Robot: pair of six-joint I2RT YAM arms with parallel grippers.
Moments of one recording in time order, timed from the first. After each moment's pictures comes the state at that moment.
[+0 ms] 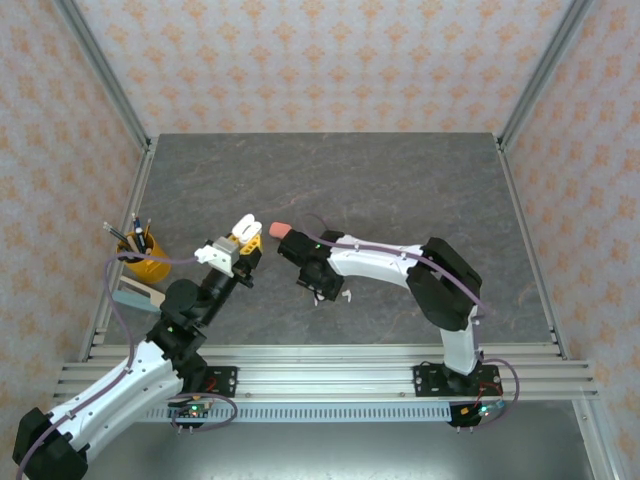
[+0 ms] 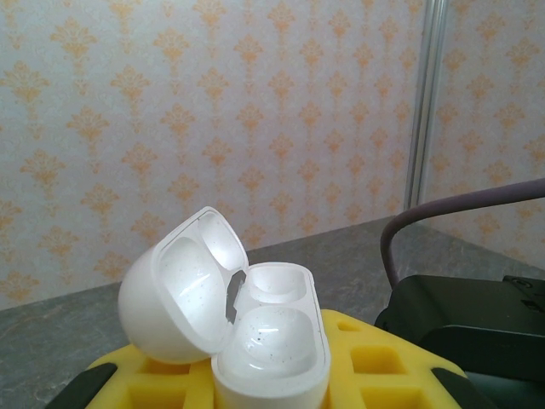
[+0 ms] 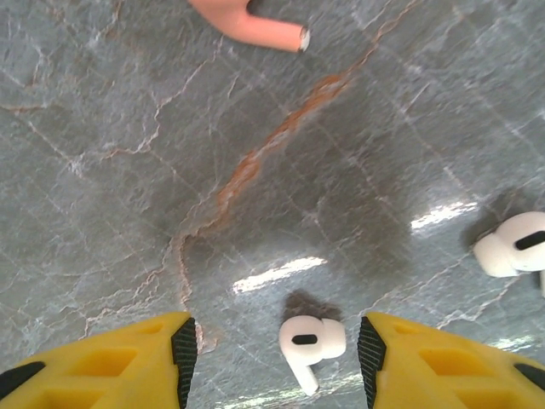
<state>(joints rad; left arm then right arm) -0.59 0.52 0.23 0.45 -0.15 0.04 0.99 1.94 1.39 -0.86 0.08 1.41</state>
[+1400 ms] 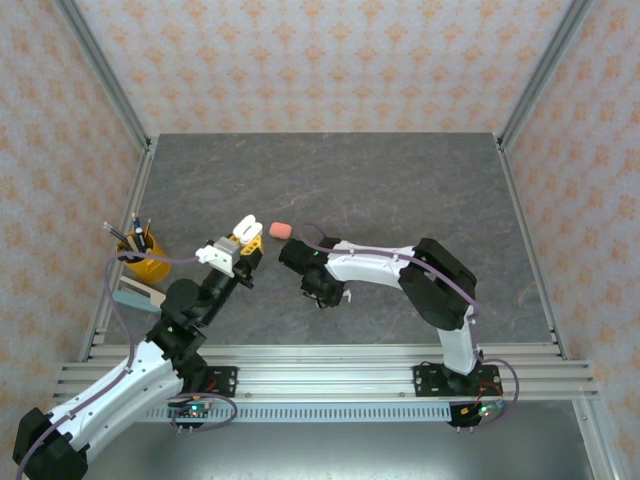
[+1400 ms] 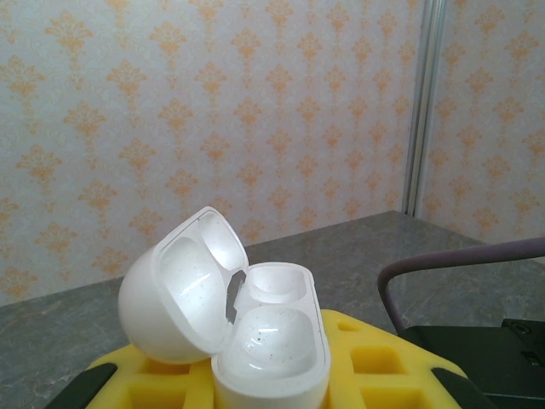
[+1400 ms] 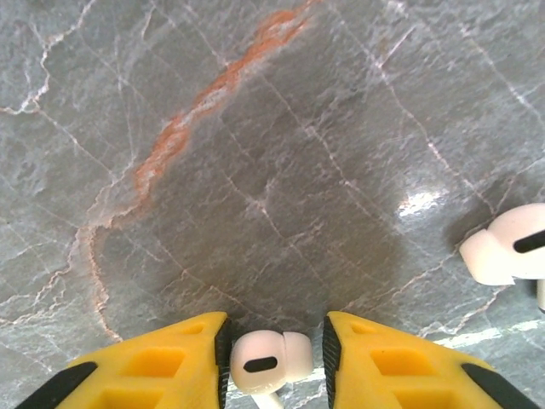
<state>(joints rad) -0.59 0.53 0.23 0.44 -0.15 0.04 1.01 1.96 1.34 -0.85 0.05 1.39</state>
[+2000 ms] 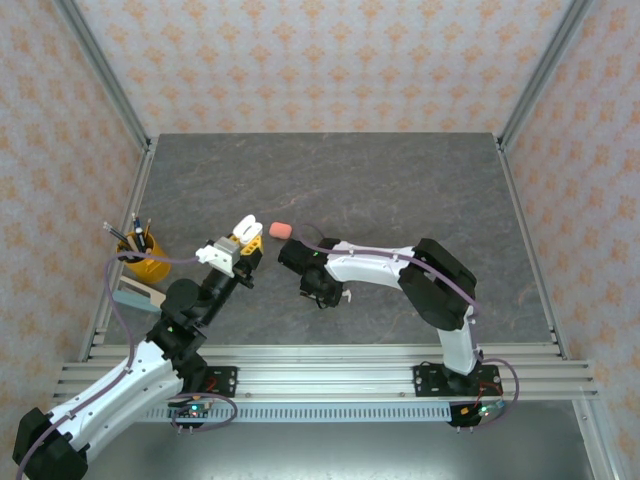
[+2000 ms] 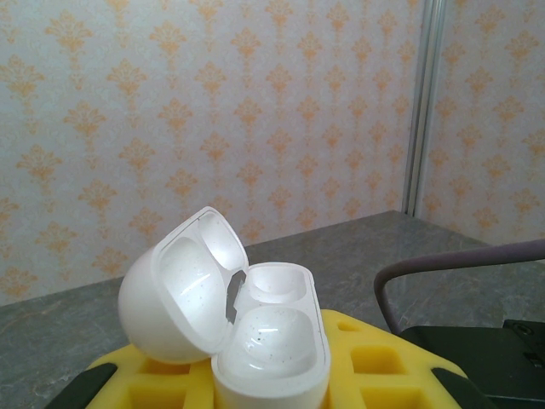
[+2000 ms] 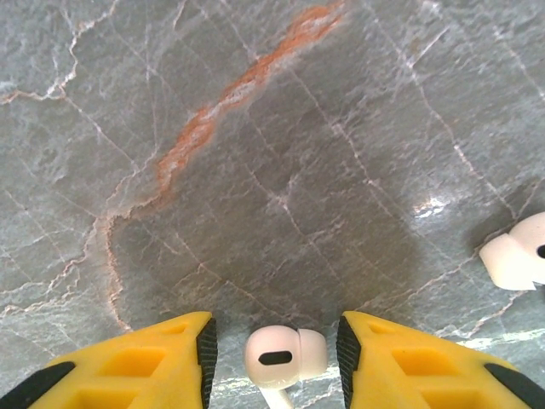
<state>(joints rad) -0.59 0.53 0.23 0.43 -0.15 0.04 1.01 1.96 1.34 -0.84 0.05 1.35</state>
